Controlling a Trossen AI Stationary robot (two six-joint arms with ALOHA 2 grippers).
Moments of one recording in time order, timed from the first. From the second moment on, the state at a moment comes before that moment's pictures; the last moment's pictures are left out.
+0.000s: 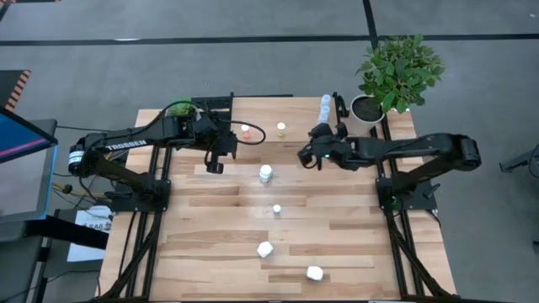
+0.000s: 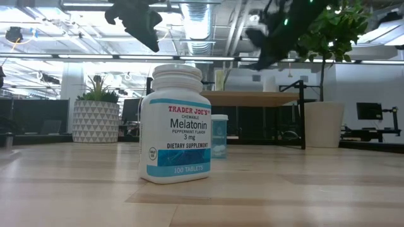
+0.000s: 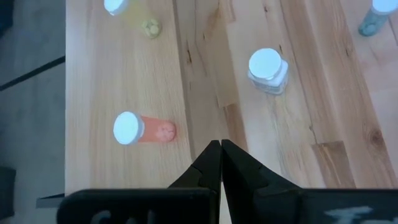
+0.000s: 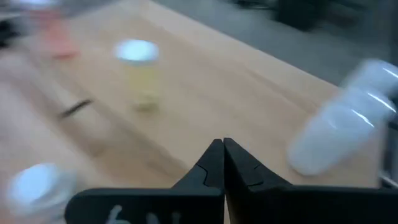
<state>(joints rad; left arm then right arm) 0.23 1.30 1.29 -0.90 -0.15 0.52 -0.10 1.32 0.97 -0.38 0.79 0.49</state>
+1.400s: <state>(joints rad) 0.41 1.44 1.29 -0.73 -0.21 0.33 -0.07 1.25 1.12 -0.43 0.39 0.08</state>
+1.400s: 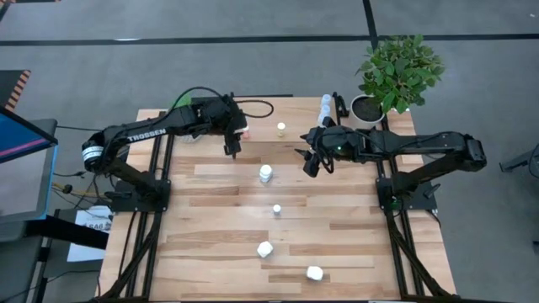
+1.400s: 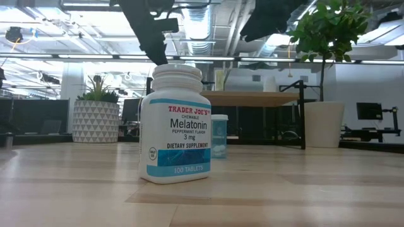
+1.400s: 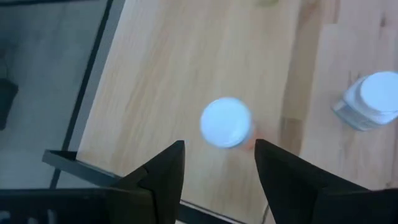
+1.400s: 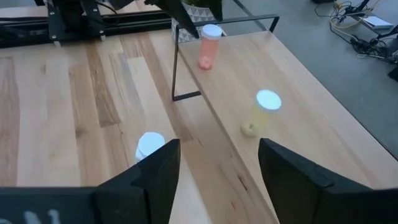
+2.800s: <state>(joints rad) 0.47 1.51 1.29 -0.68 -0.04 0.30 -0.06 1.25 1.12 -0.46 0.39 0.08</state>
